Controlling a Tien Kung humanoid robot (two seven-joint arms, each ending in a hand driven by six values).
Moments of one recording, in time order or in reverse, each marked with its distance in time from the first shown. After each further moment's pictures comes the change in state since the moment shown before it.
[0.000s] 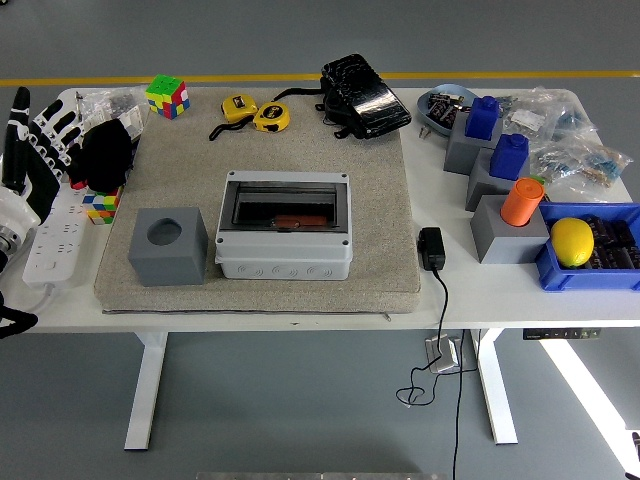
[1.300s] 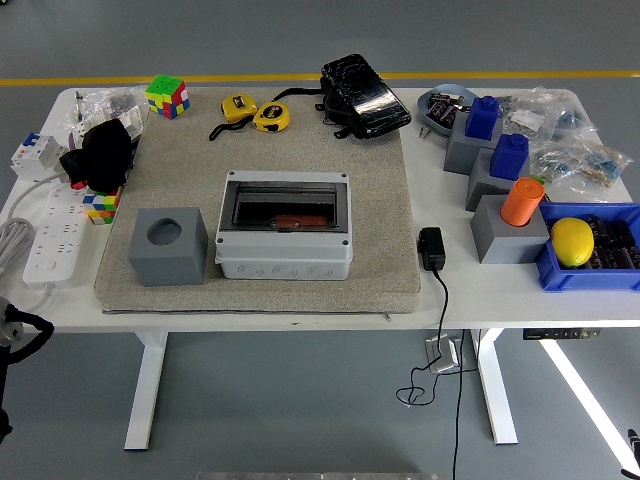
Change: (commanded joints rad) left arm 0.037 -0.075 -0.016 0.050 -0.031 0.424 -0.489; right arm 0.003 0.006 0.005 0.000 0.001 0.002 0.008
